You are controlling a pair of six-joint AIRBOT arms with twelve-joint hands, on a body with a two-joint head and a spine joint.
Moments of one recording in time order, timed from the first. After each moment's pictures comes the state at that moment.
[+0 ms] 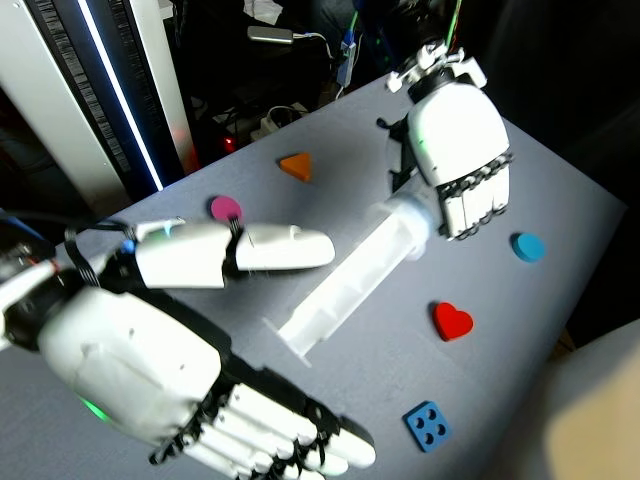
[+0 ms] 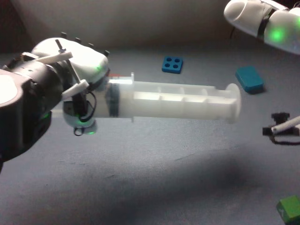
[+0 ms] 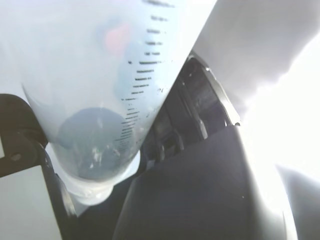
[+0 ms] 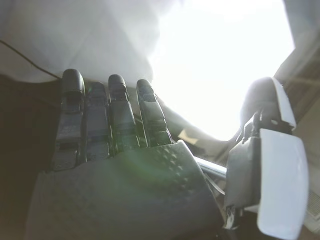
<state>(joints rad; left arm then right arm) 0.40 -1.02 0.86 1.53 0.69 -0.41 -0.54 -0.88 0.82 -2.10 -0.63 2.12</state>
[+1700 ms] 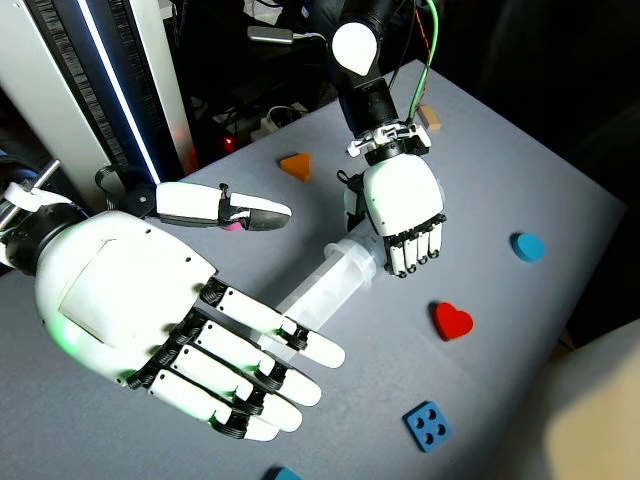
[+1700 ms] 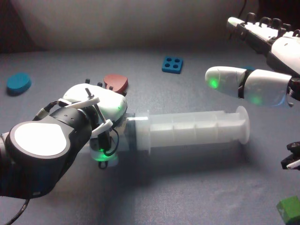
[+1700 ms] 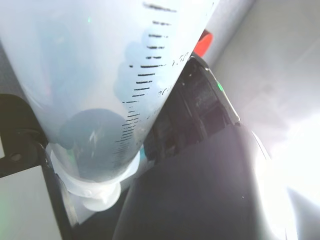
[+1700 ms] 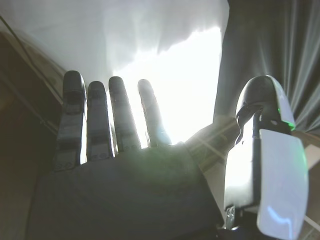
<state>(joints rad) 0.60 -1.19 0.97 1.67 0.71 -0.69 -0.64 -0.88 0.70 -2.19 -0.83 1.66</state>
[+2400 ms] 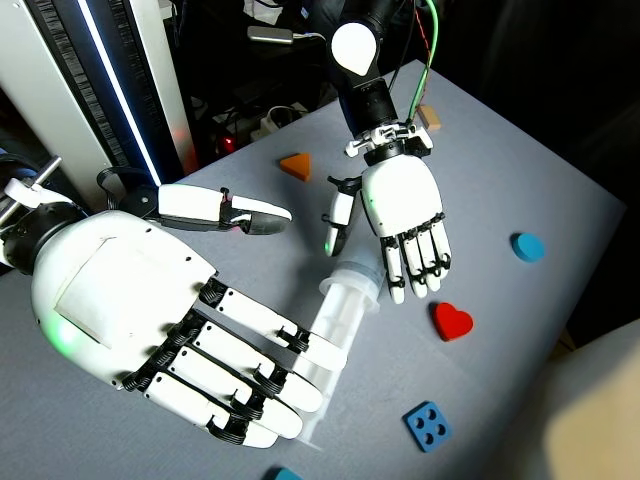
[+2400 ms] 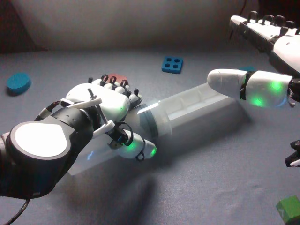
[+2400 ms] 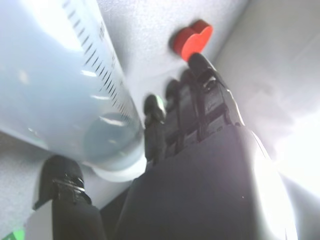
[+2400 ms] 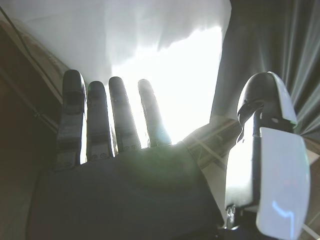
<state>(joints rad) 0.60 -1.19 0.96 1.68 0.70 -0.68 -0.64 -0.88 0.70 -2.18 -0.85 1.62</state>
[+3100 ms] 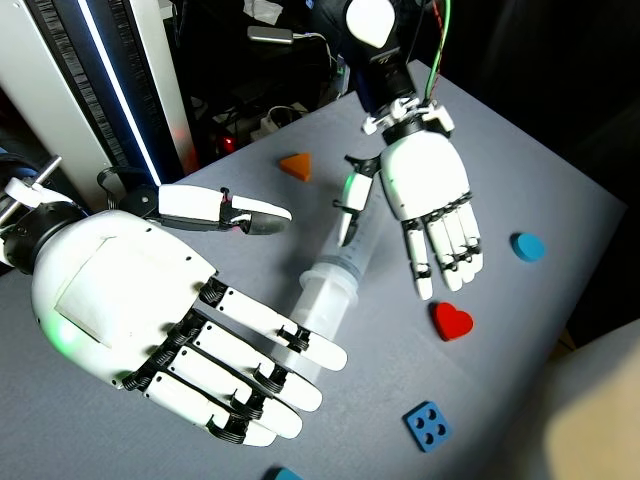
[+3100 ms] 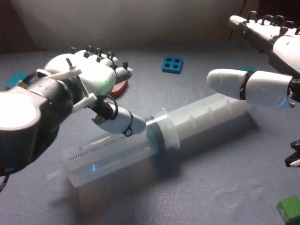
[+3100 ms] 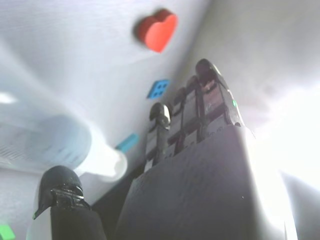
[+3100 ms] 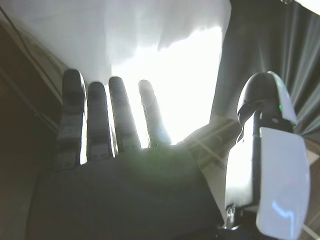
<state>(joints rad) 0.48 -1.06 0.90 1.64 0.67 -0.57 -0.64 -0.88 0.70 -2.18 -0.85 1.62</state>
